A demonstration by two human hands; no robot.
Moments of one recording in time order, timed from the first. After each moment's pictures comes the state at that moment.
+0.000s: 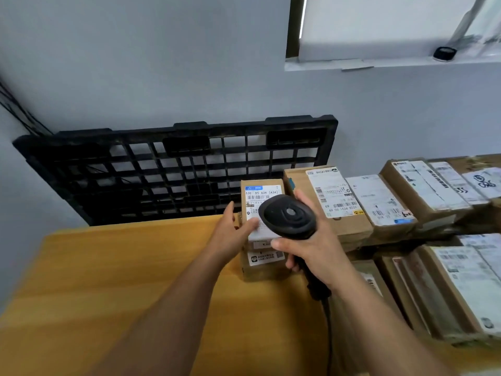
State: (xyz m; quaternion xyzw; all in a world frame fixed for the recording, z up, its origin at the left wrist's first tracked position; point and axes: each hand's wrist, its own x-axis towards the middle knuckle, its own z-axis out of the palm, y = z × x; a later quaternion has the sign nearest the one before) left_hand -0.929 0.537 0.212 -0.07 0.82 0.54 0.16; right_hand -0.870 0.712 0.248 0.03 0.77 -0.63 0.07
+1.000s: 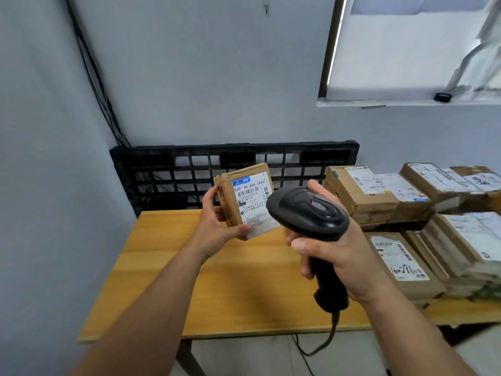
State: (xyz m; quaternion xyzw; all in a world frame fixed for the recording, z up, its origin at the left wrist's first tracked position) left_hand -0.797 0.342 0.260 0.02 0.78 0.62 0.02; right_hand -0.696 0.570 0.329 -0.12 0.68 -0.72 0.03
